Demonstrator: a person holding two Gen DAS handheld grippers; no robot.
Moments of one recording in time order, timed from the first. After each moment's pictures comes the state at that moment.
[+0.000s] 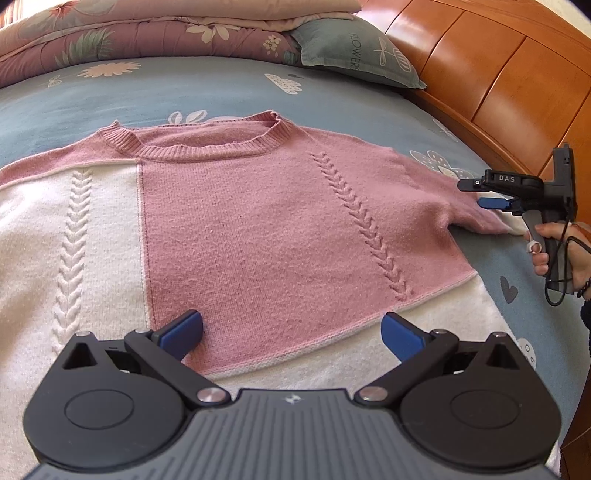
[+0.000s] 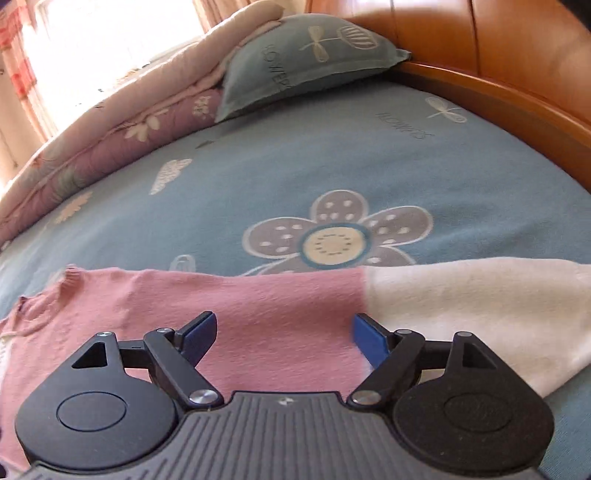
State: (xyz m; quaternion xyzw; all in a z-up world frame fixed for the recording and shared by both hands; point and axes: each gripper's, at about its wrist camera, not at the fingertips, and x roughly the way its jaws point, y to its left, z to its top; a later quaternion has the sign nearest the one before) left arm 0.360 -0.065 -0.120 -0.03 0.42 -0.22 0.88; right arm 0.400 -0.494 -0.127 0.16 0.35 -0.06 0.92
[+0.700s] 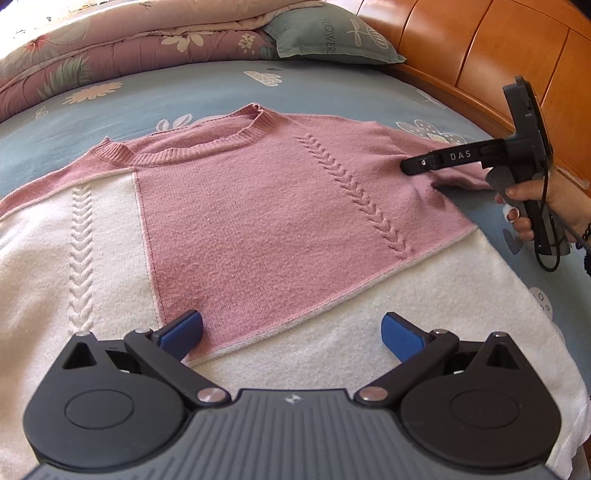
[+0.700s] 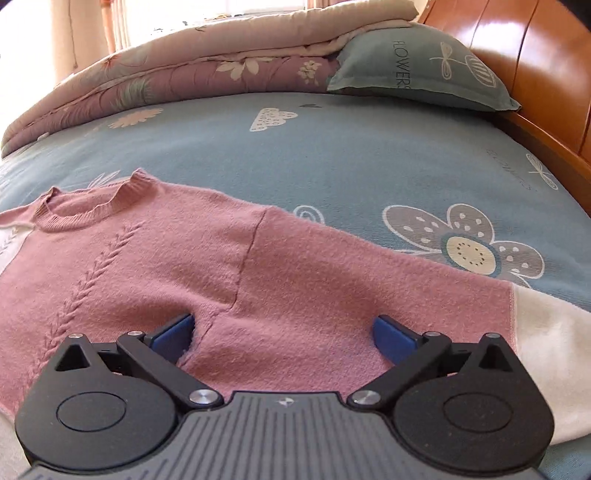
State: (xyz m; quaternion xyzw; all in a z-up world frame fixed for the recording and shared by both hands) left arm 0.342 -0.071 -0.119 0.04 0.42 -0.23 0.88; right arm 0.415 -0.385 -0.124 0.02 0.39 0.04 0.92
